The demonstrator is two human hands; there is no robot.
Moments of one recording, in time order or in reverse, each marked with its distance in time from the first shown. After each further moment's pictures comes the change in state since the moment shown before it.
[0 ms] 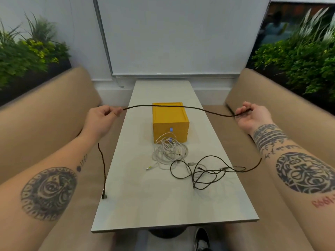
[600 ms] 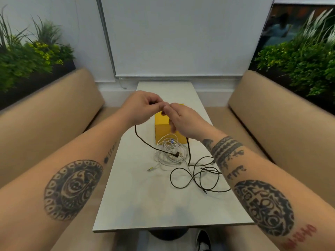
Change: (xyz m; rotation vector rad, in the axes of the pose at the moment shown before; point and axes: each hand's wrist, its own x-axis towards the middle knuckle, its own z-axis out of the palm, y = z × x) left_hand -0.006 0.106 0.045 0.058 -0.363 0.291; right_hand -0.130 0.099 0.083 -1.477 -0.897 -0.539
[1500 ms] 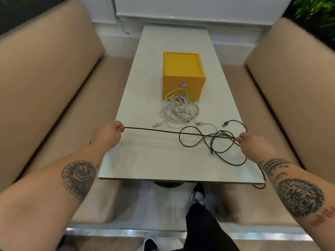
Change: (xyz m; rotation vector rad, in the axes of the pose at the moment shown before) left_hand -0.173 -0.231 0.066 0.348 -0.034 -0.768; right_hand -0.133 0.247 0.030 -0.653 -0.121 0.645
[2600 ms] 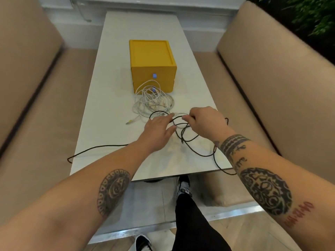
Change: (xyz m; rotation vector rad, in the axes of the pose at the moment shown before) left_hand -0.044 0.174 0.117 -0.039 -0.252 0.691; right_hand 0.002 -0.079 -0.025 -0.054 0.221 -0.274
